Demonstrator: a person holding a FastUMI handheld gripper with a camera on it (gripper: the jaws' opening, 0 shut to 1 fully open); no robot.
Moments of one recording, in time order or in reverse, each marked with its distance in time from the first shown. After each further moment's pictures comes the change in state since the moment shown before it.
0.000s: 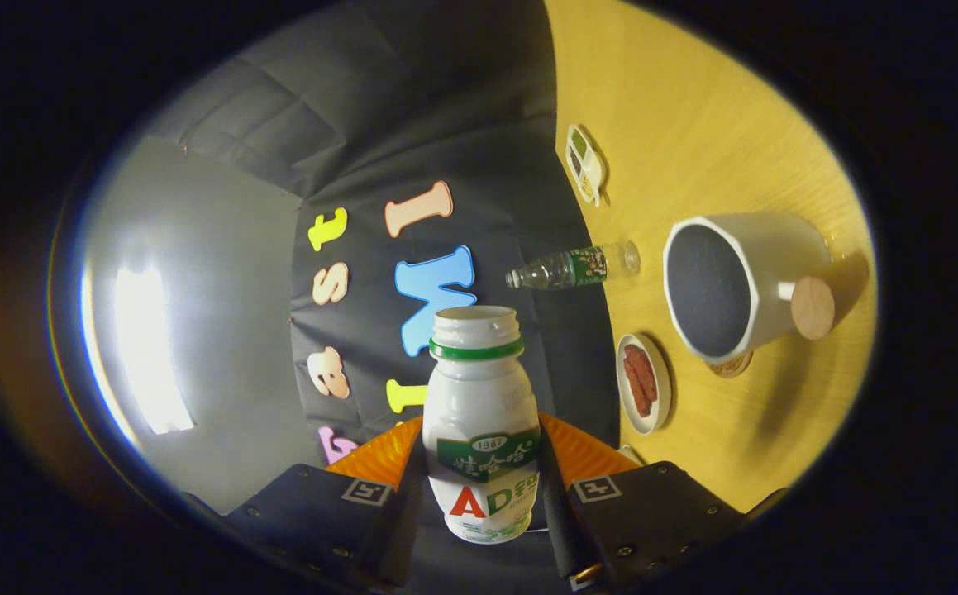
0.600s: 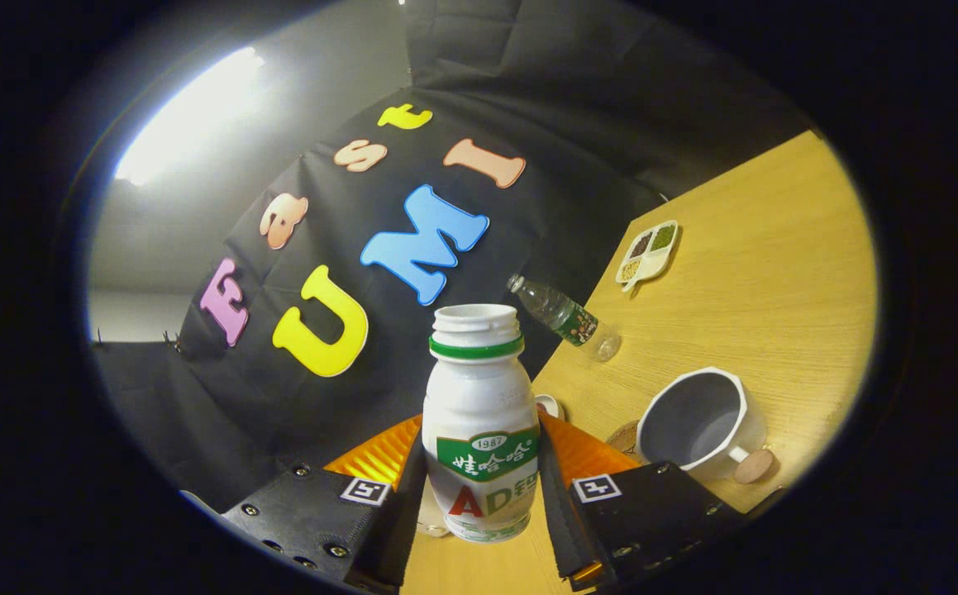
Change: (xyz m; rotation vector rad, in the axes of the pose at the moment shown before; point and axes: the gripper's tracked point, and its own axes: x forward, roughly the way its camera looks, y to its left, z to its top) arm 0.016 -0.030 0.002 -0.750 0.072 -0.196
